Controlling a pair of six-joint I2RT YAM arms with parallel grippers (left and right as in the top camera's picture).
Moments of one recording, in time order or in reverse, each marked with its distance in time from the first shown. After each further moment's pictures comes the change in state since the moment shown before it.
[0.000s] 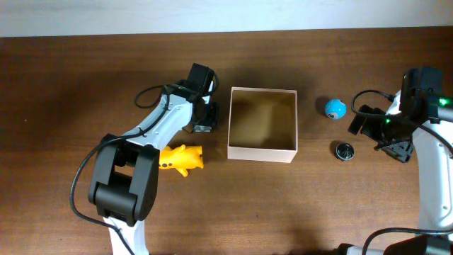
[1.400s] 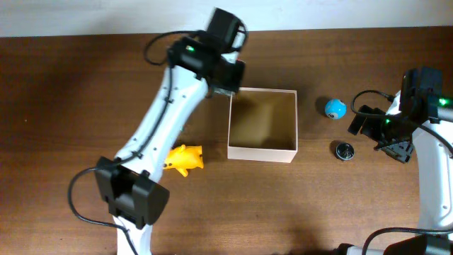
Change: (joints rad) left arm -0.162 0.024 0.708 -0.505 0.000 0.063; right arm 0.000 0.001 -0.002 -0.001 0.000 0.000
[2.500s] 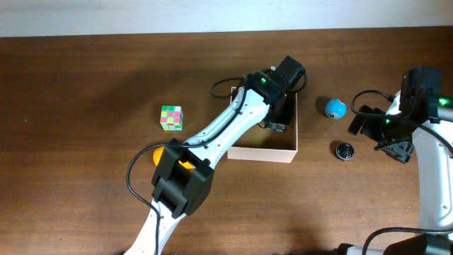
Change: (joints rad) left arm -0.211 0.275 0.001 0.145 0.059 -0.337; right arm 0.000 0.000 0.000 -0.002 0.000 0.000
